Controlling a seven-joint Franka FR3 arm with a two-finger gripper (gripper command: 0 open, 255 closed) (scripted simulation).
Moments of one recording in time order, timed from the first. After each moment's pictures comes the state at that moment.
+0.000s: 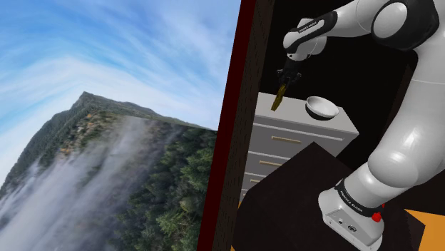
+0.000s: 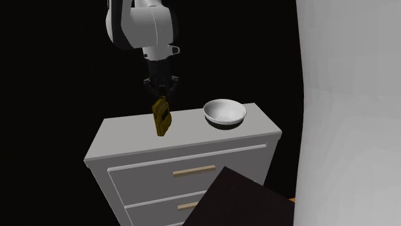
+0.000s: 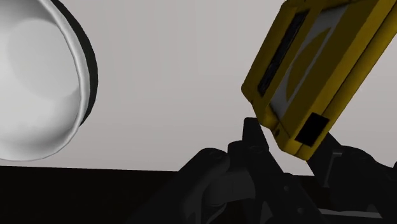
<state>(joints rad) -0.23 0.39 -0.26 -1.85 0.09 2.20 0.30</state>
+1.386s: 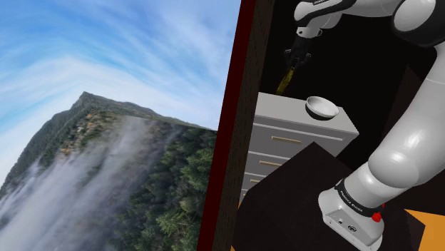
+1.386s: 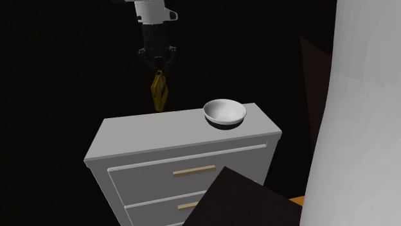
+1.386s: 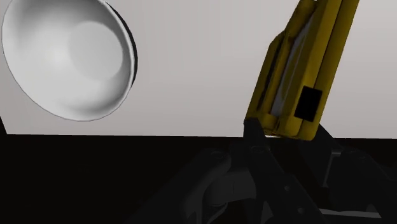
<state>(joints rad) -0.22 0.28 -0.28 -1.73 0.05 1.96 0.31</state>
